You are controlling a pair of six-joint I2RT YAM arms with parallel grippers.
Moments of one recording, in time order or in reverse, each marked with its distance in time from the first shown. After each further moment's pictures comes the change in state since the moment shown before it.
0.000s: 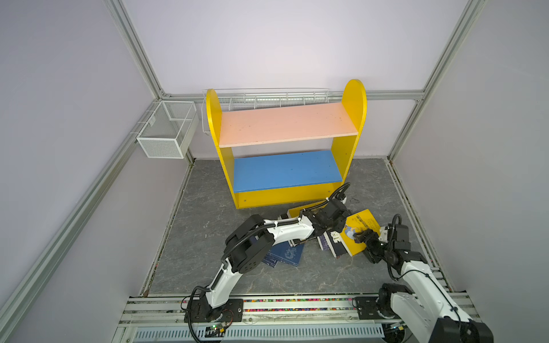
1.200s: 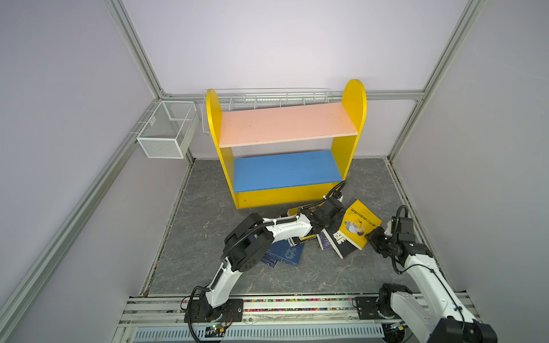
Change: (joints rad) left arm 0.031 0.000 -0.013 -0.011 0.013 -0.011; right arm -0.007 0.015 0.130 -0.112 0.166 -0.126
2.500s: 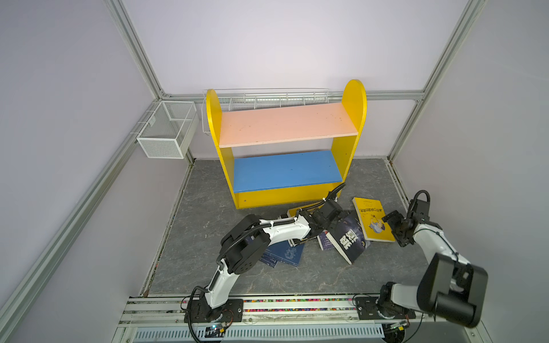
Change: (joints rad) left arm -0.012 -0.061 -0.038 -0.086 -0.163 -0.043; right arm -0.290 0.524 0.283 0.062 0.158 -0.098
